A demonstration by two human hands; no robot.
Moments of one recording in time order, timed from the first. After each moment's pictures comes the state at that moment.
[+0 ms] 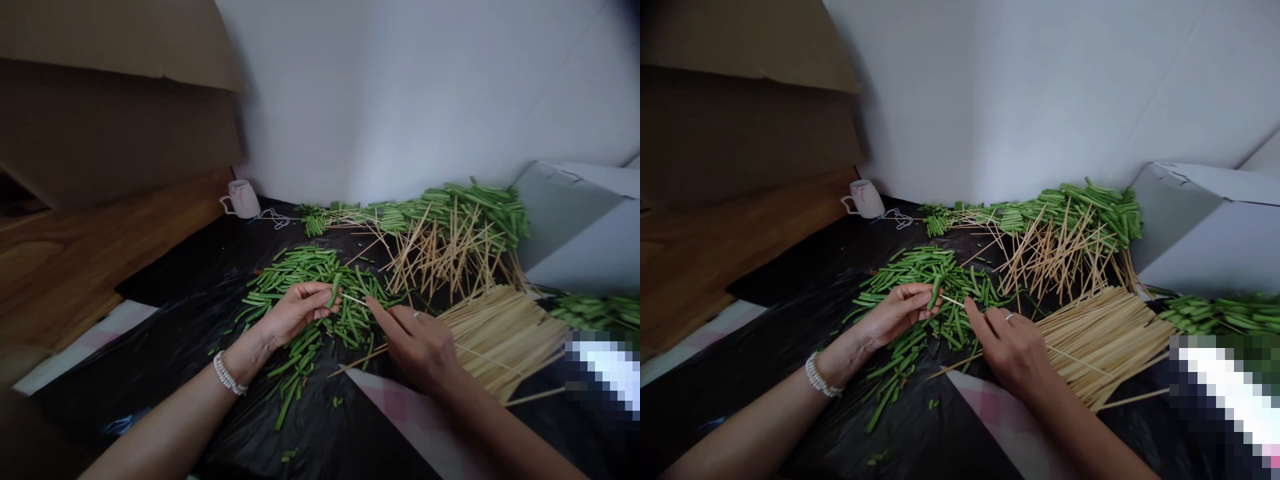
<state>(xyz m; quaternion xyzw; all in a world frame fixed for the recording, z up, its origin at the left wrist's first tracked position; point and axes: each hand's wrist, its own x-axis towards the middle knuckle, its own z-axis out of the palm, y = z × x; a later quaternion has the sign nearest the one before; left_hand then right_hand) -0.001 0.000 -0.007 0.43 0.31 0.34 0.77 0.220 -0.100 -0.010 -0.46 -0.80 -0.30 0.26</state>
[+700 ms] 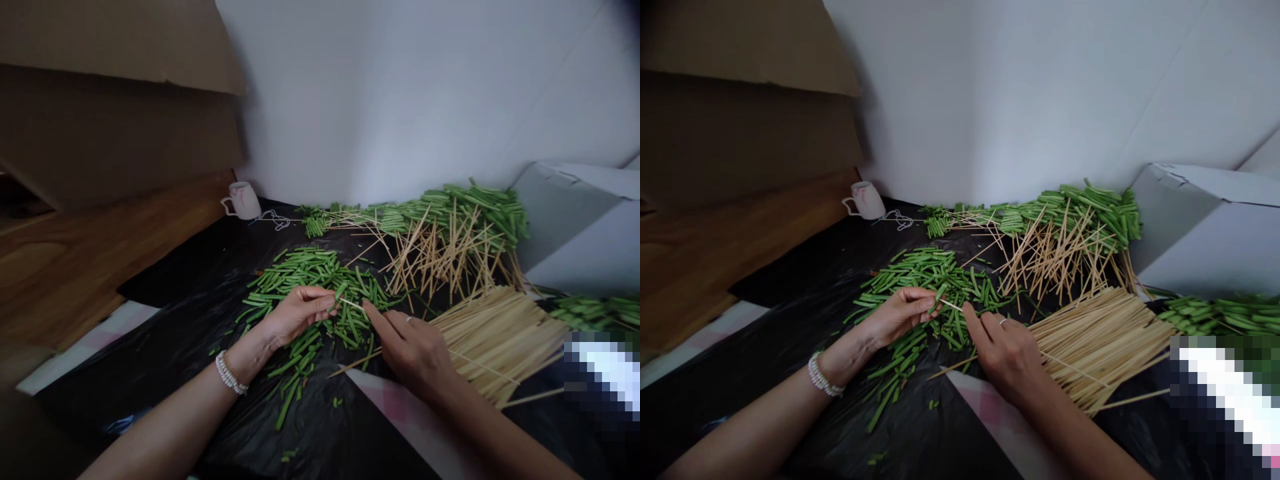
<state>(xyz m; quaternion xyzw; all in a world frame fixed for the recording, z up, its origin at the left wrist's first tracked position) 0.000 0.000 -0.009 0.43 0.33 0.33 0.77 0.211 -0.101 -0.014 -0.46 -0.80 -0.30 0.26</state>
